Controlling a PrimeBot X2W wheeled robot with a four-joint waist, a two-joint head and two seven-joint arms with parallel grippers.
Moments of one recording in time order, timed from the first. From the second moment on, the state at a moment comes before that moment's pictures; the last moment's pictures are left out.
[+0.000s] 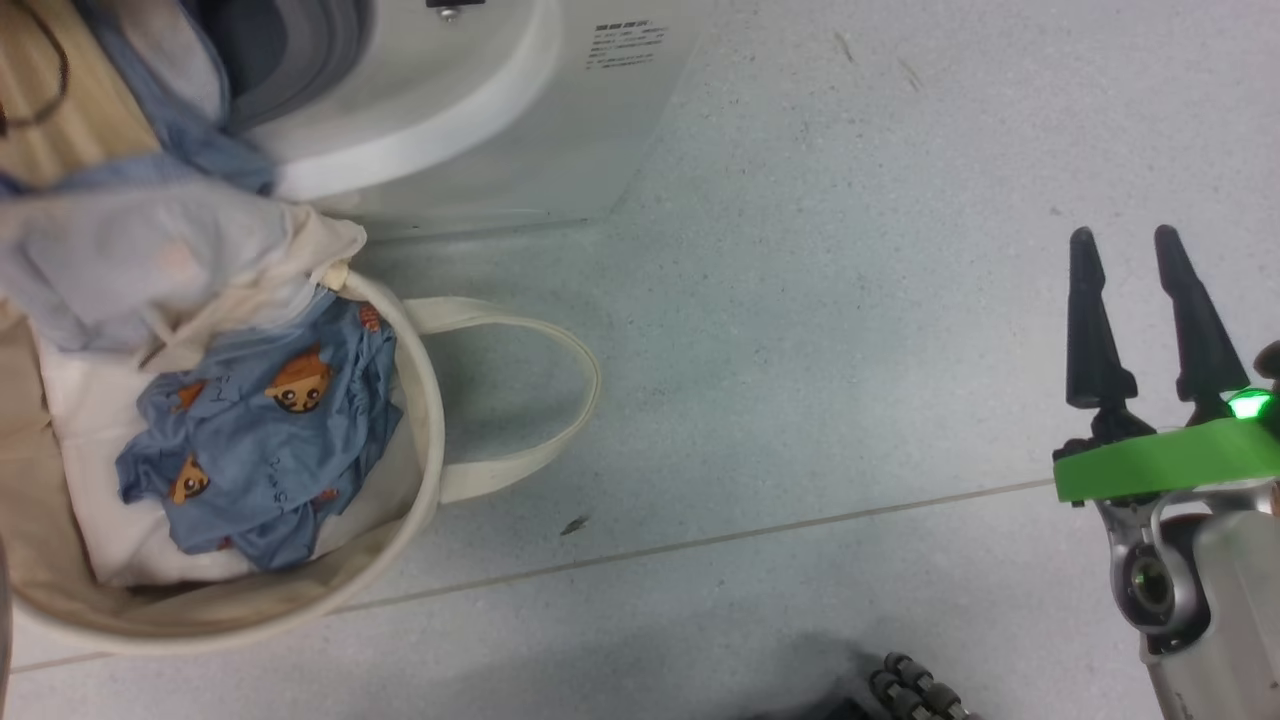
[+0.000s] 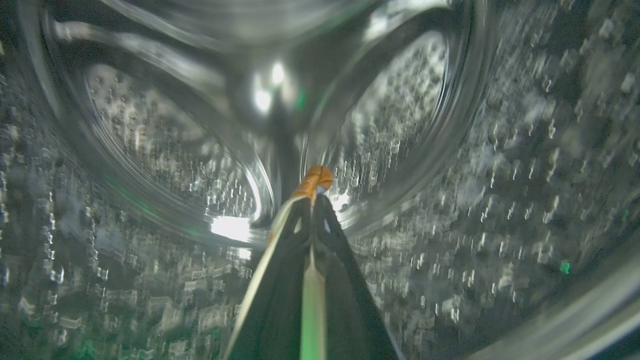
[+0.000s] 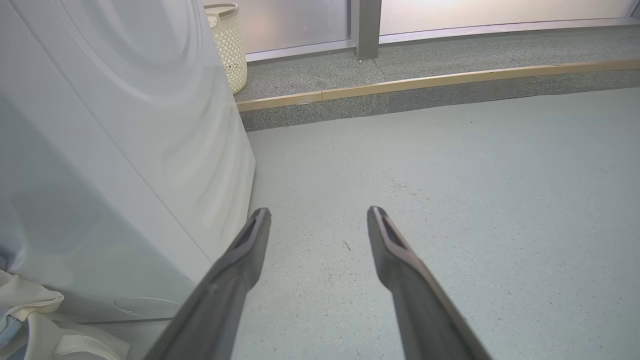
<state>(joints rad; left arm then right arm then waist) -1.39 0.34 -0.12 1.05 -0.30 -0.06 -0.25 -0.27 -0.26 0.10 0.03 0.43 0.13 -0.19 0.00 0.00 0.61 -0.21</state>
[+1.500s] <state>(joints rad) -0.97 0.21 -0.08 1.01 -0.30 -0.12 -0.25 -0.33 -0.26 0.27 0.22 0.50 0.13 -0.23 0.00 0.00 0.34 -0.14</state>
